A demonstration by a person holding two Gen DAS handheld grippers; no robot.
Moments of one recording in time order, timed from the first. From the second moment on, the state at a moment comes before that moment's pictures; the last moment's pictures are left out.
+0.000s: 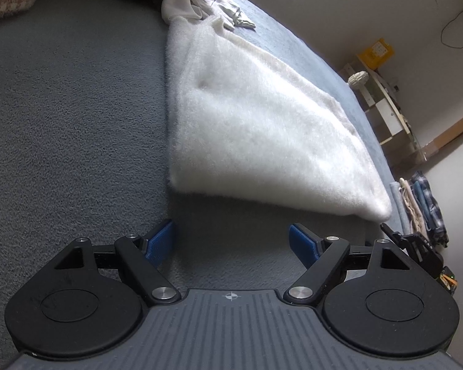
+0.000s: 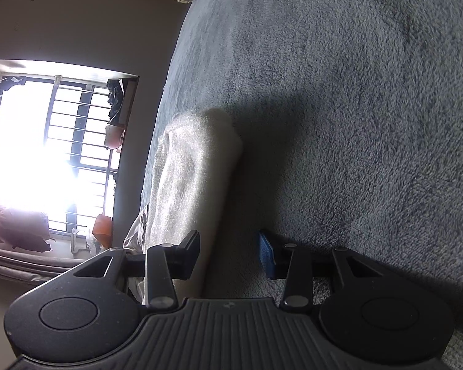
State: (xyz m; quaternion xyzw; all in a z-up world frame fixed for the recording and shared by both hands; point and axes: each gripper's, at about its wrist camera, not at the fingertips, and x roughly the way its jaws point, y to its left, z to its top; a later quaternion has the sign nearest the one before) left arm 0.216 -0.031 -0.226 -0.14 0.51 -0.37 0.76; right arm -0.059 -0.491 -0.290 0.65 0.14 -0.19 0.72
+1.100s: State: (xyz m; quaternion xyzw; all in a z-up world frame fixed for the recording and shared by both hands) left arm 0.213 -0.033 -0.225 -0.14 0.51 -0.37 0.76; right arm -0.059 -0.492 -0.288 0.63 0.16 -0.19 0.73
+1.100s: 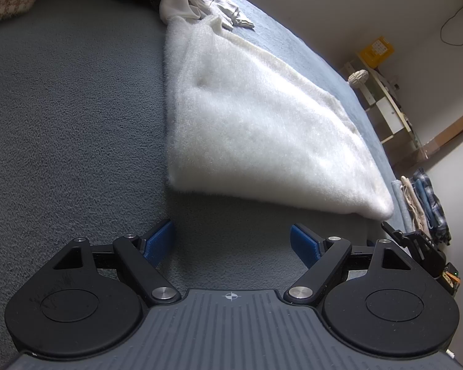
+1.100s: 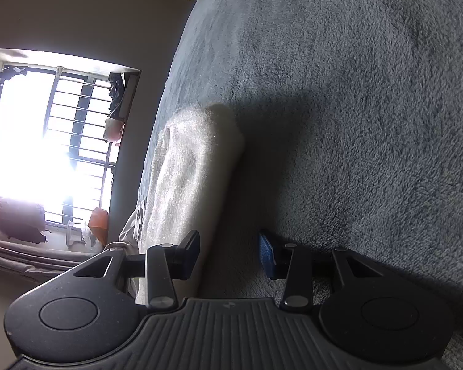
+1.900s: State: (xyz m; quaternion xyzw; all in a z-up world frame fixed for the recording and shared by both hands) left arm 0.214 -0.033 -0.225 -0.14 0.51 -0.37 0.76; right arm -0.044 -0.483 -0.269 0.59 0.16 -0.15 0.78
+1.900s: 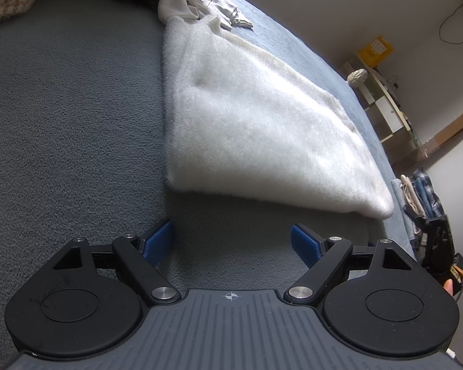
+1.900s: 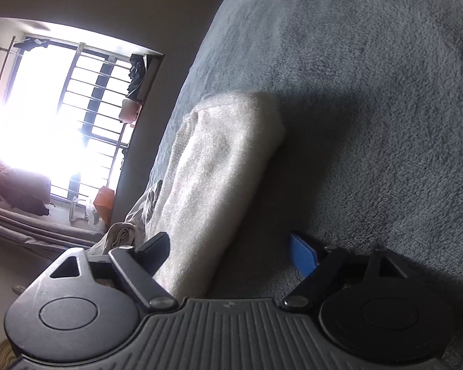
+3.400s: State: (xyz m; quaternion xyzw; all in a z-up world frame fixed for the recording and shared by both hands) left arm 0.227 -0.013 -0.235 -0.23 0.50 -0.37 0.75; right arm -0.038 -0.485 -0.255 0.60 0.18 -0.14 0.77
